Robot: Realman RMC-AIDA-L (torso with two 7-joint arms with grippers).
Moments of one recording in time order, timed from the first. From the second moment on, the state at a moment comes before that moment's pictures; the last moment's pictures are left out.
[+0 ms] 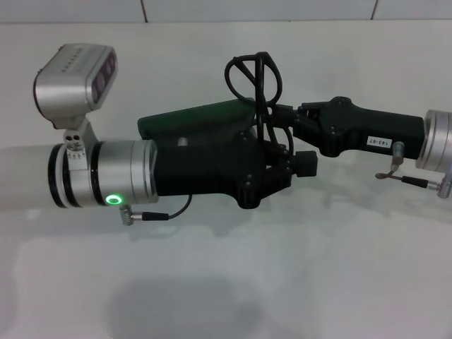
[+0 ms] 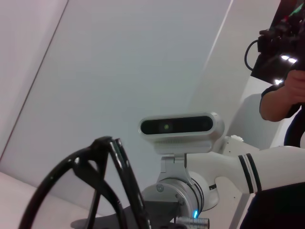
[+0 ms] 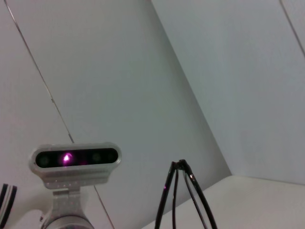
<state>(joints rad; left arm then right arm) -0.72 -2.10 0.81 0.23 1.77 1.71 -1.22 0.65 2.03 -1.24 -0.38 -1.29 -1.44 1.35</state>
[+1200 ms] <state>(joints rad) -0.74 -2.10 0.81 0.20 1.77 1.70 -1.22 0.67 2.03 -1.24 -0.39 -1.29 -1.50 1.34</state>
